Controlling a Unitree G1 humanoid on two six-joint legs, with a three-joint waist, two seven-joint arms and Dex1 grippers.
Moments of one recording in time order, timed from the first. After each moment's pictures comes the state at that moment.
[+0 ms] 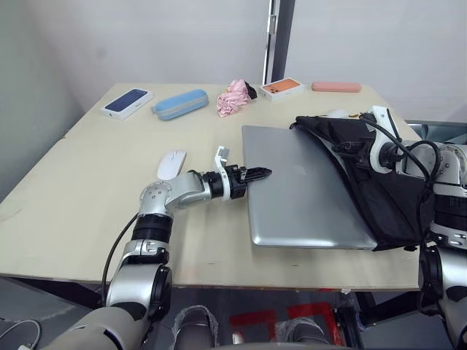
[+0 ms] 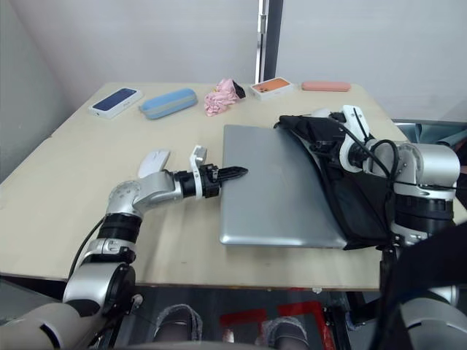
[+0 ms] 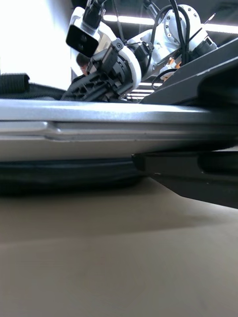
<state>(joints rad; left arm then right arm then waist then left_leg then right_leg) -0.77 0.16 0.19 0.50 -1.66 1.24 0.18 -0.78 -0.66 -0.32 0.01 0.53 1.42 0.46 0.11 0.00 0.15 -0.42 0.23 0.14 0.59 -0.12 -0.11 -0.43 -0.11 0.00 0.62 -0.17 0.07</state>
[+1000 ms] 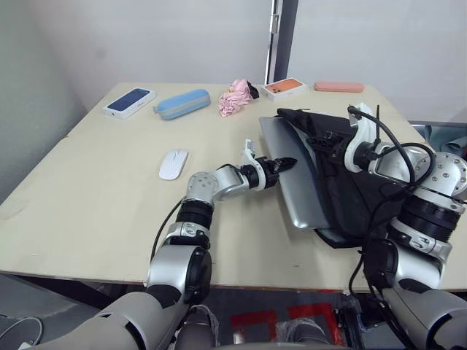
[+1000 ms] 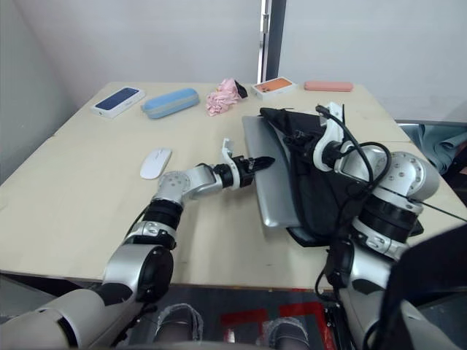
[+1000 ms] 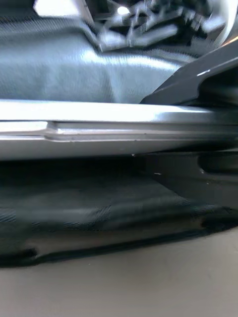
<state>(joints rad) -0.92 -0.12 0.27 0.69 -1.13 0.99 -0.10 -0.86 -0.27 -0.62 -0.13 0.76 1.61 0.08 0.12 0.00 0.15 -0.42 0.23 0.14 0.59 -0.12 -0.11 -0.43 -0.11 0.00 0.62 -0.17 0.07</state>
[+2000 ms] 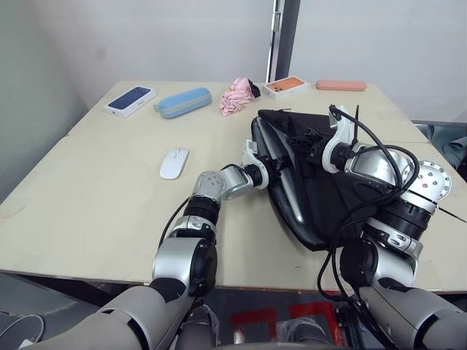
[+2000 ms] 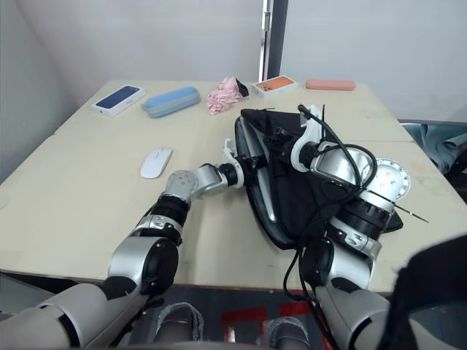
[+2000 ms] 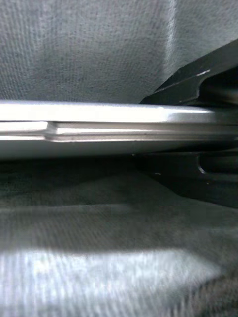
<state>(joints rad) -0.99 -0.13 0.31 0.85 -1.00 0.87 -0.19 -0.88 -0.13 -0.71 -0.05 1.25 1.61 -0.50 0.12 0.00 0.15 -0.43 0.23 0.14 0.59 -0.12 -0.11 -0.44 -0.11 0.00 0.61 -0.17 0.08</state>
